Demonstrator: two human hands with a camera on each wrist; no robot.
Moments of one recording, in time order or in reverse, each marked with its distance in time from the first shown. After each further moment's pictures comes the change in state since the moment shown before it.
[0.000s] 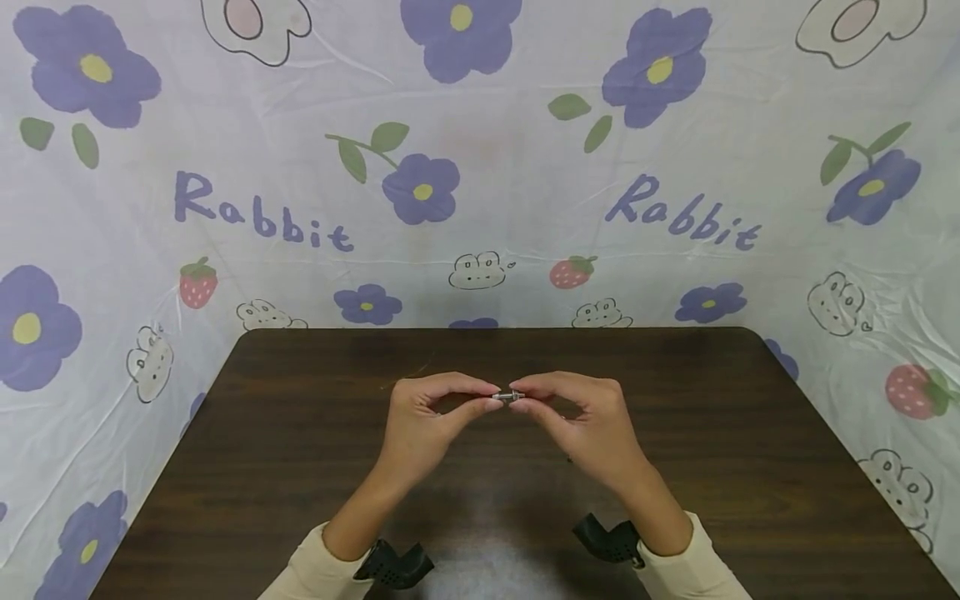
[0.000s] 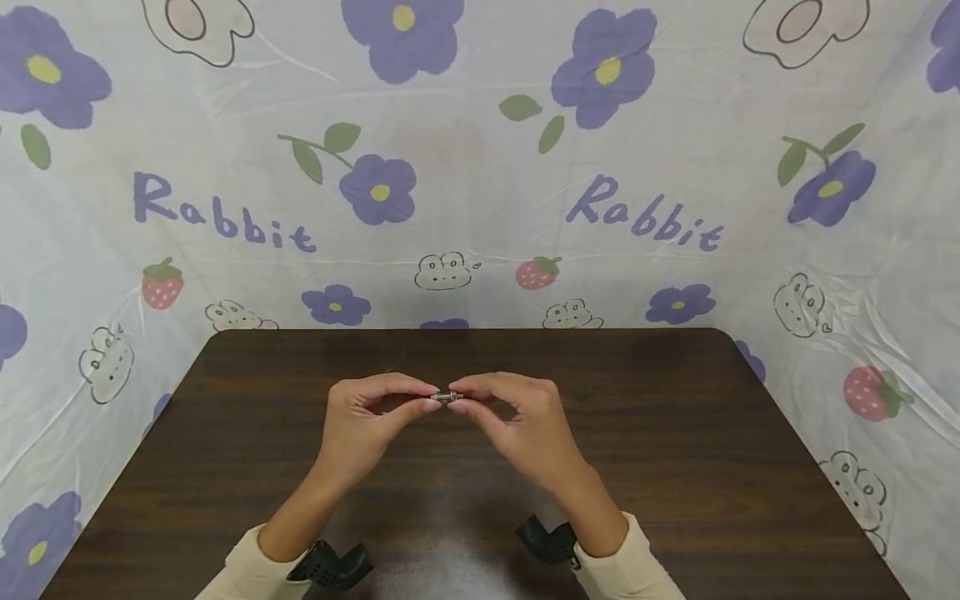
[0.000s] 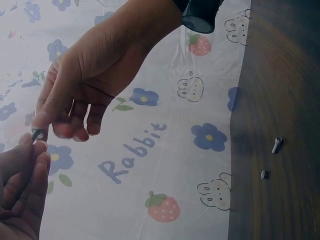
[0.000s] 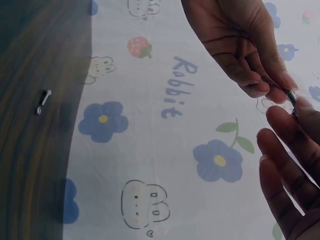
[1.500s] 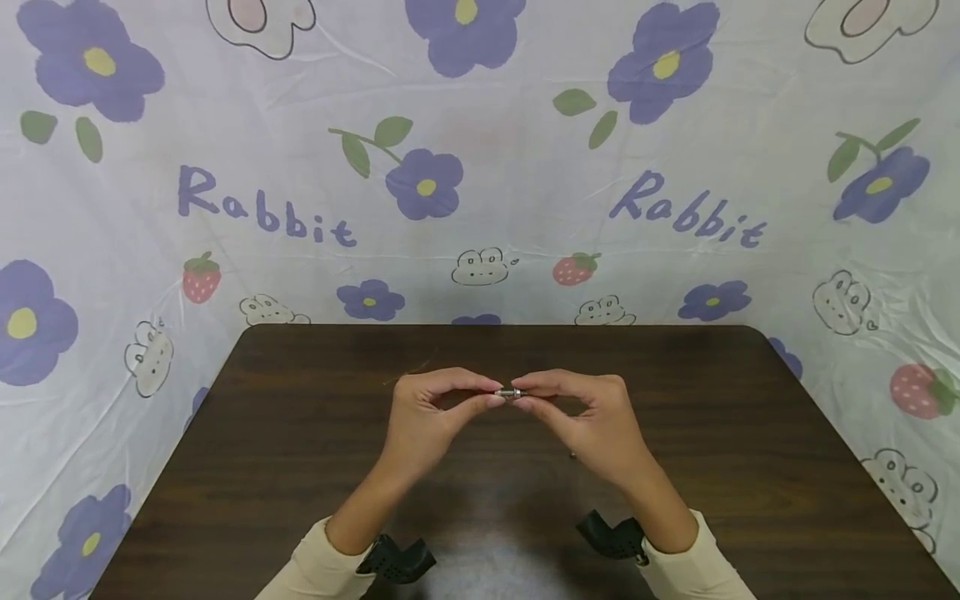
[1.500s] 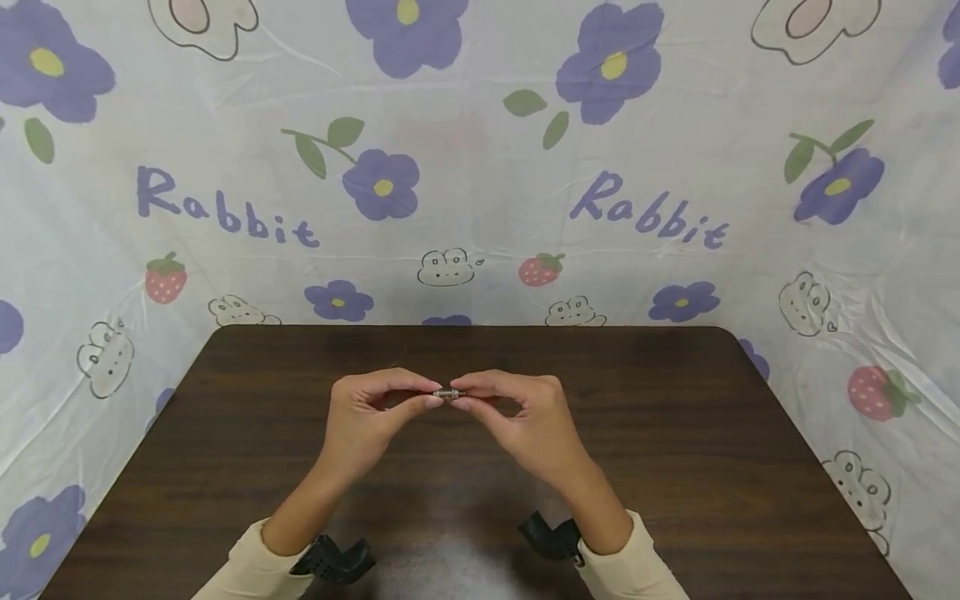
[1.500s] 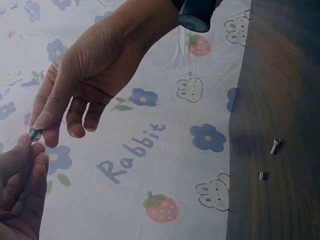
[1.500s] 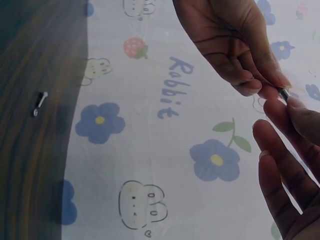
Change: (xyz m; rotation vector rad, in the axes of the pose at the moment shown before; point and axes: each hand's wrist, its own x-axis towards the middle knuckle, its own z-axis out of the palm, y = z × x) left_hand -0.001 -0.001 0.001 -0.030 0.009 0.000; right_hand -0.001 -0.003 -0.003 0.051 -0.031 0.083
